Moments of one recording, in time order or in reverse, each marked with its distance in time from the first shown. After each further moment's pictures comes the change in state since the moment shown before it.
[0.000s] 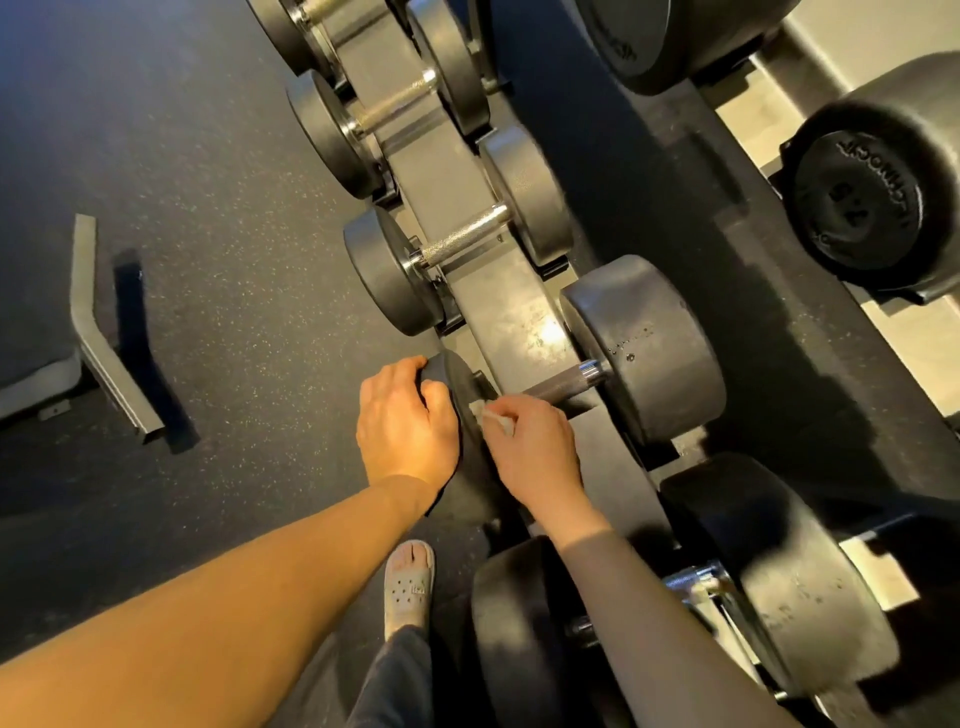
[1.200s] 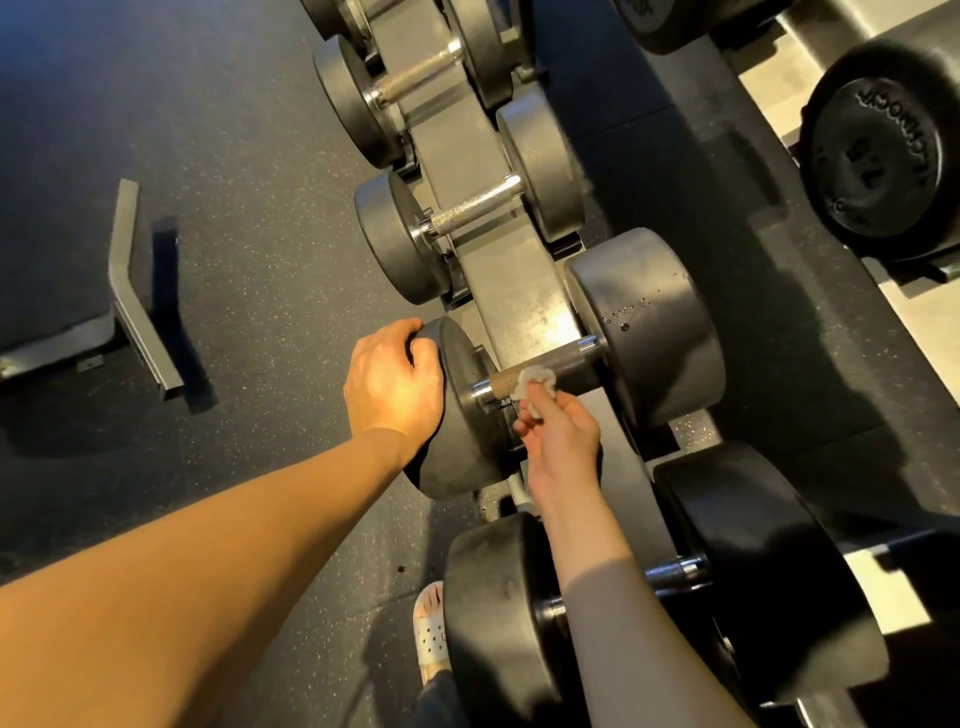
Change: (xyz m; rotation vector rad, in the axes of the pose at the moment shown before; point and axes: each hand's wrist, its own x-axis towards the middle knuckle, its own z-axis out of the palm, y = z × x) left_hand 0.001 -0.003 0.002 -0.027 0.035 -0.005; right_hand 0.005 0.047 0.007 1.311 0.220 0.559
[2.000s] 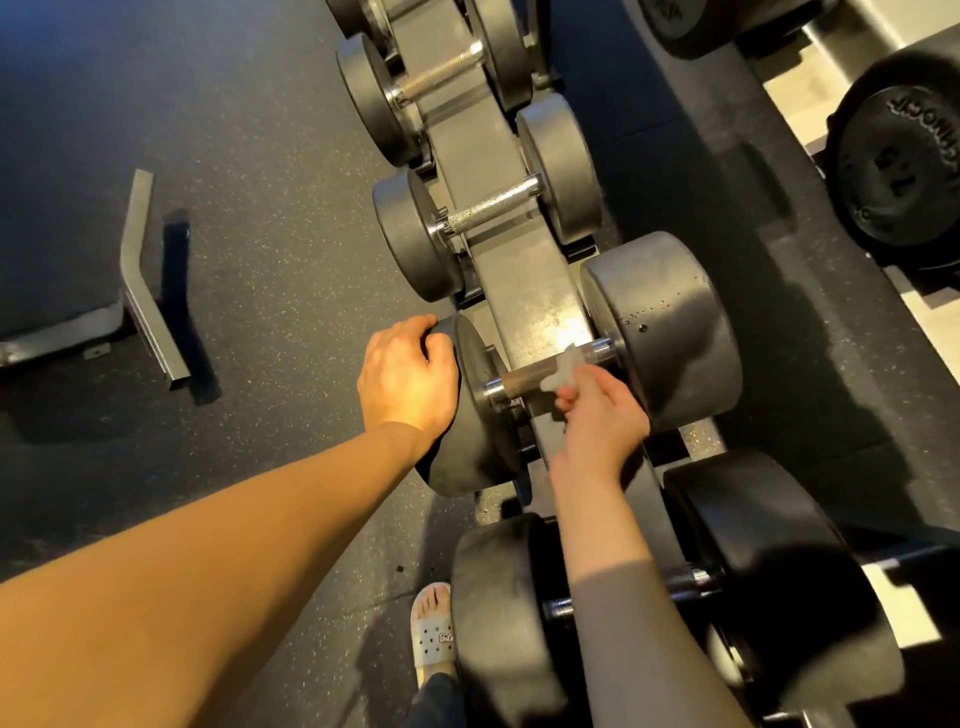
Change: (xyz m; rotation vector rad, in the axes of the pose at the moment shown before) left_hand -0.001 -0.001 0.003 -0.002 0.005 -0.009; right_hand -0.011 -0.016 0.012 -0.199 0.195 -0.351
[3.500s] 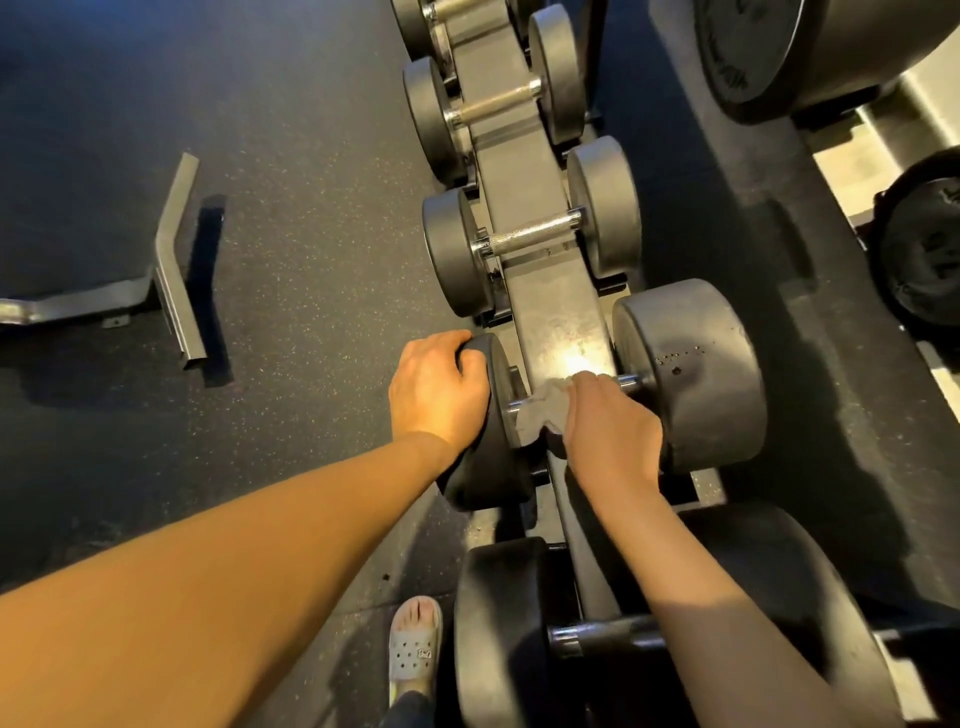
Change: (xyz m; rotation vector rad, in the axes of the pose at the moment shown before) left_hand -0.005 0.009 -0.009 -0.011 -0.017 -0.035; right_hand 0.010 -0.029 0.000 -1.683 -0.374 -0.922
